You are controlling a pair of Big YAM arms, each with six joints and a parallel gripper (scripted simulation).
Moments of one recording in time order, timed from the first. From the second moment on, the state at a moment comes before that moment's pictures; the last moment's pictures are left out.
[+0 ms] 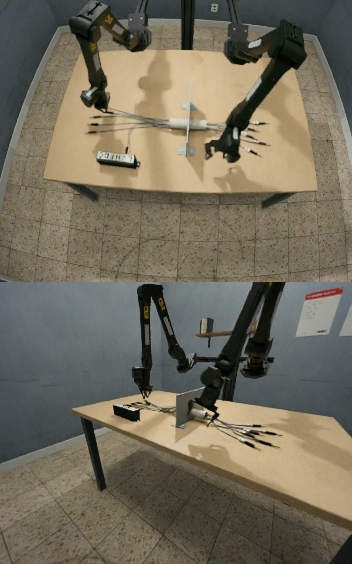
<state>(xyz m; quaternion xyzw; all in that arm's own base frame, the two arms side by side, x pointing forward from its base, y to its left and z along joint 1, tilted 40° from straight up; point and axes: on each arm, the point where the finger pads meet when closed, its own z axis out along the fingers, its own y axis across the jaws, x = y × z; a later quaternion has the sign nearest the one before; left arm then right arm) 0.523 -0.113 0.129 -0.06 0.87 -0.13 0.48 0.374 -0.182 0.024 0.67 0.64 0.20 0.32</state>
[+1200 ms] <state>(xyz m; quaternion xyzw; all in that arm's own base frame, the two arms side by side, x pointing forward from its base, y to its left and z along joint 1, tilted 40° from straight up) 0.212 -0.450 0.042 0.54 0.63 -0.07 0.56 0.377 -0.176 0.000 0.71 0.61 0.21 0.27</state>
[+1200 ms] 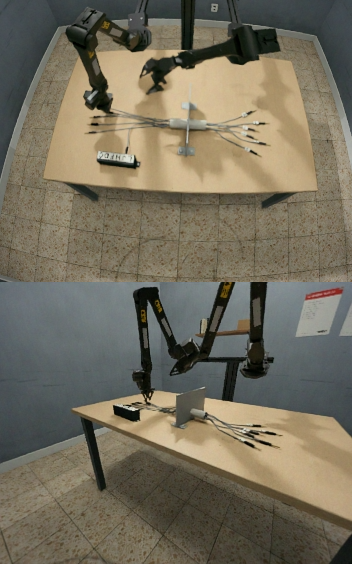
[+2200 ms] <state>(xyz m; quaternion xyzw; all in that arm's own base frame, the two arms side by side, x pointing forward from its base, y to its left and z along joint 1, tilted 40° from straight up) 0.142 -0.474 0.034 0.60 0.55 -0.06 0.58 0.383 -0.175 -0.016 0.72 0.61 0.21 0.26</state>
